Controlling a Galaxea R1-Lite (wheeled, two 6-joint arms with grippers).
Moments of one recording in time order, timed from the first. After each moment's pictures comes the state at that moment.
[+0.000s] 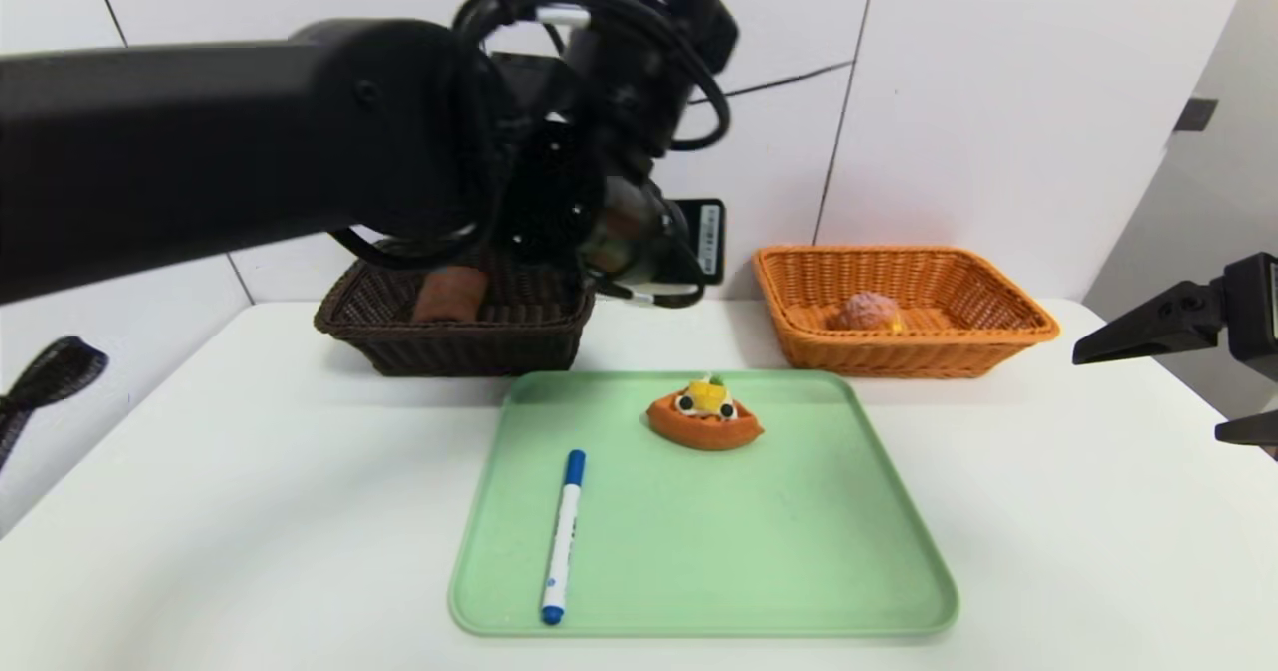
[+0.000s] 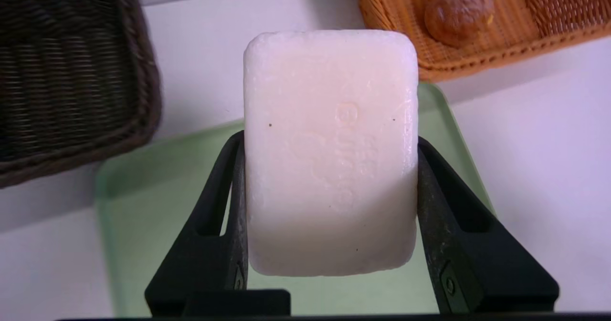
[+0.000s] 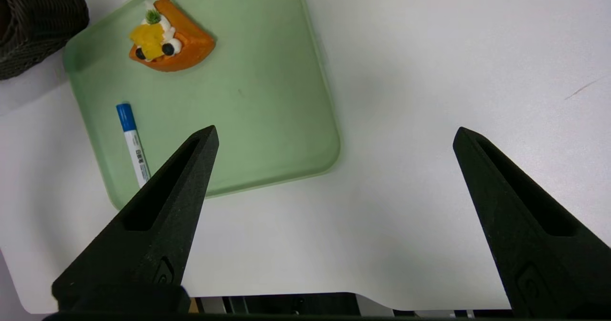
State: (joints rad) left arm -0.82 1.99 -1.98 0.52 0.36 -0.40; right arm 0.24 1.35 -1.42 0.95 0.01 0.62
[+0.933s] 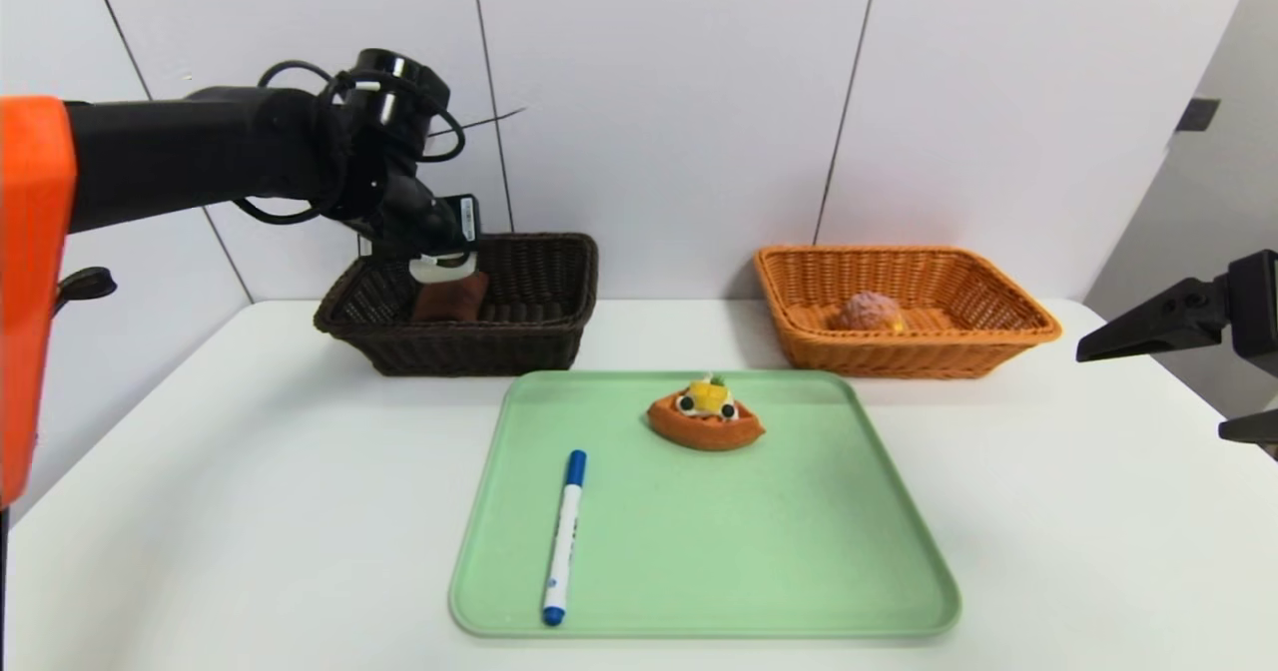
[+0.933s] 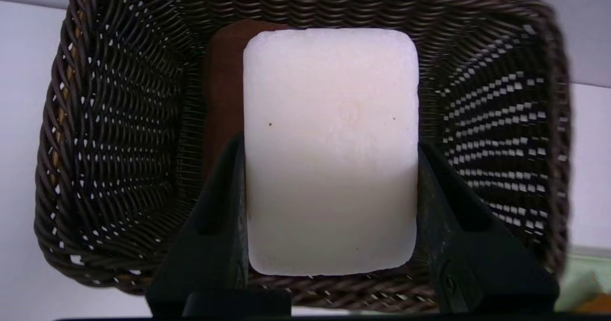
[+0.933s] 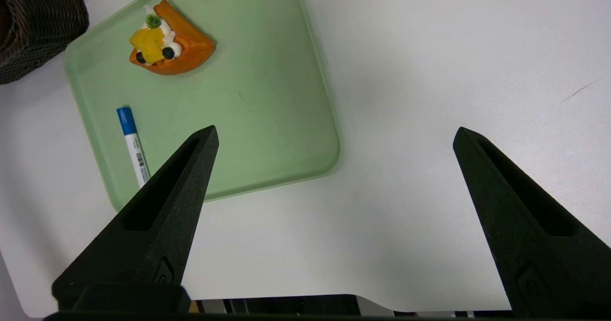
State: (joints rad) left arm -0.28 2.09 -1.98 0.50 0.24 -0.32; right arm 0.23 1.34 -1.42 0.95 0.01 0.62
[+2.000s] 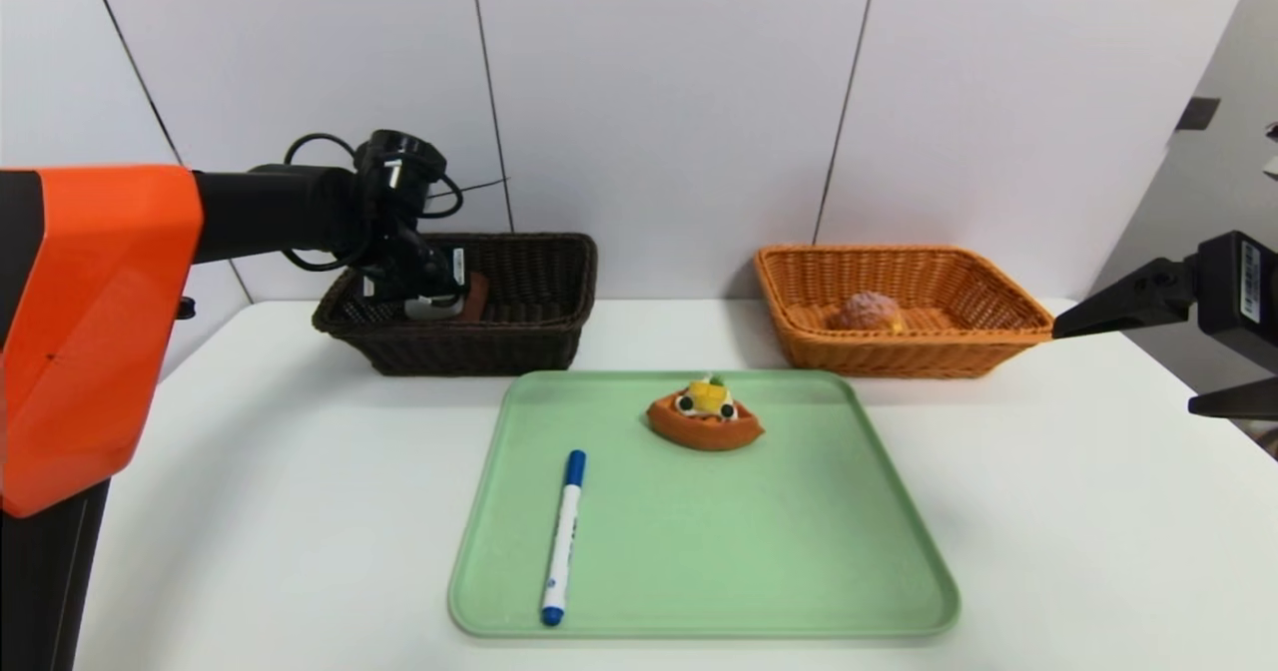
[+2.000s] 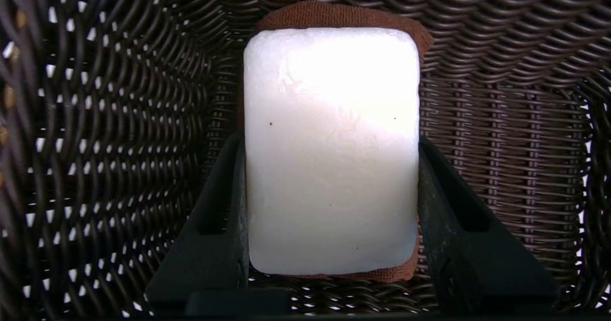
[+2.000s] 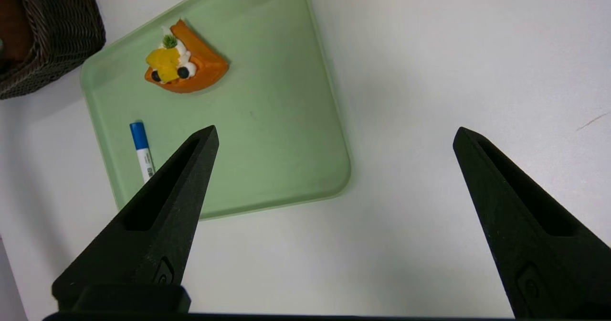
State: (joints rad) left arm -0.18 2.26 -1.98 0.43 0.19 -0.26; right arm 0.23 1.37 -1.43 0.88 0.01 0.61
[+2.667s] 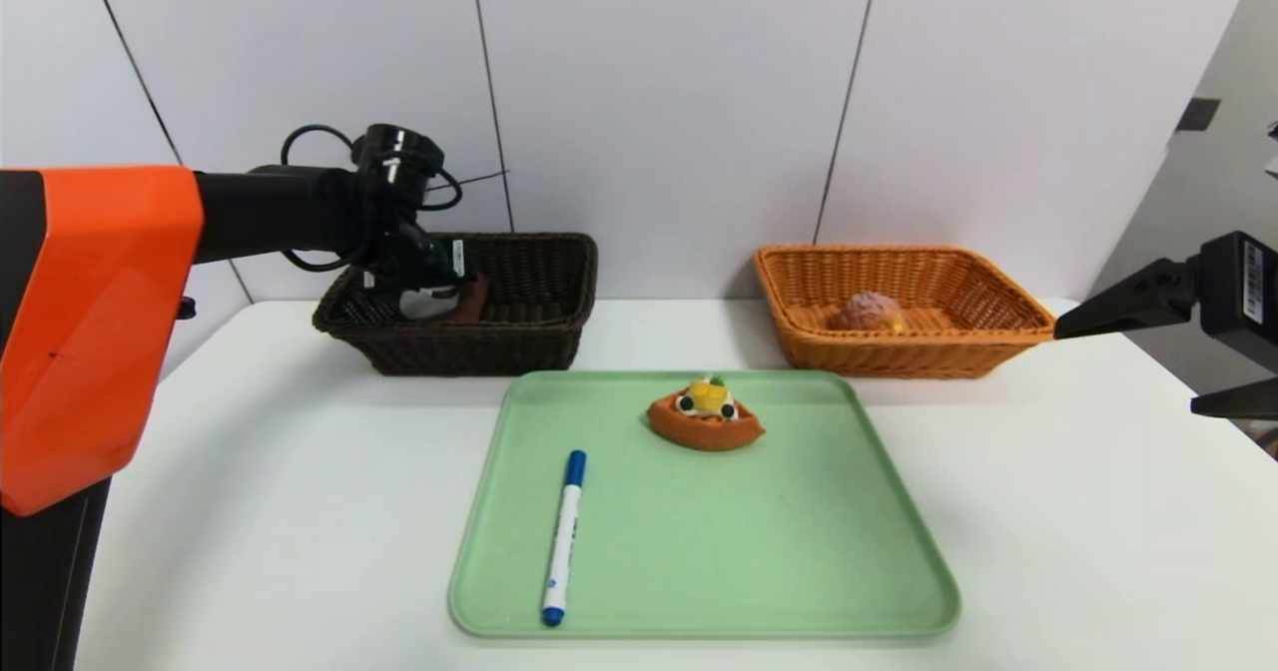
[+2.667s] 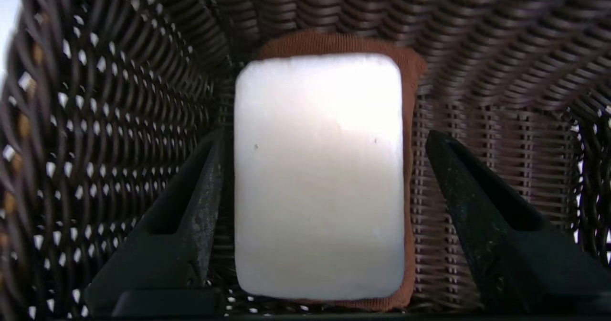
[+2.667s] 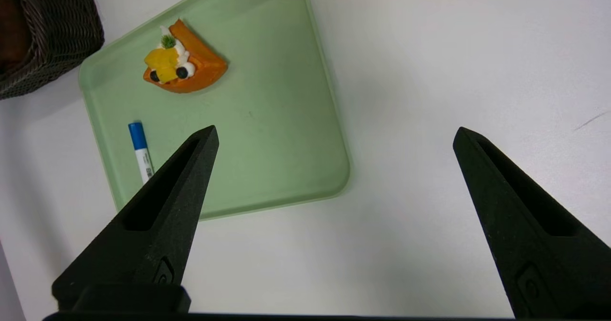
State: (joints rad) left arm -0.18 2.25 -1.98 0.37 0.21 -0.25; right arm 0.23 1.37 -1.43 0.89 0.00 0.61
